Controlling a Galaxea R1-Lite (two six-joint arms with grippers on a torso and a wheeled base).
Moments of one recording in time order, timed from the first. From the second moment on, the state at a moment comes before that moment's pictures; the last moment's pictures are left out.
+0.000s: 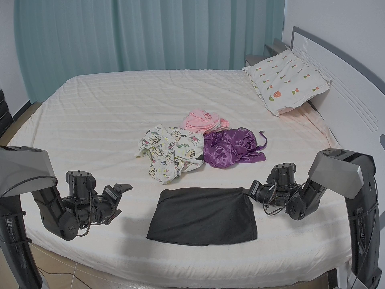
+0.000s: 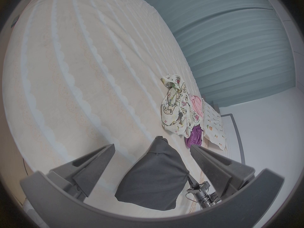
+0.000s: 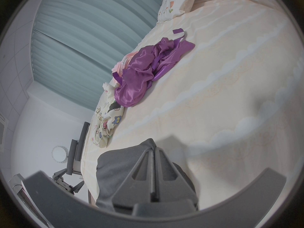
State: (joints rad) left arm -0.15 2.16 -0.48 -1.12 -0.20 -1.12; right arm 0.29 2.52 -1.02 -0.96 0.24 0.78
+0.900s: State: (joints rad) left arm -0.15 2.17 -0.47 -1.12 -0.20 -1.12; right arm 0.25 2.43 -0.72 -1.03 0.33 0.53
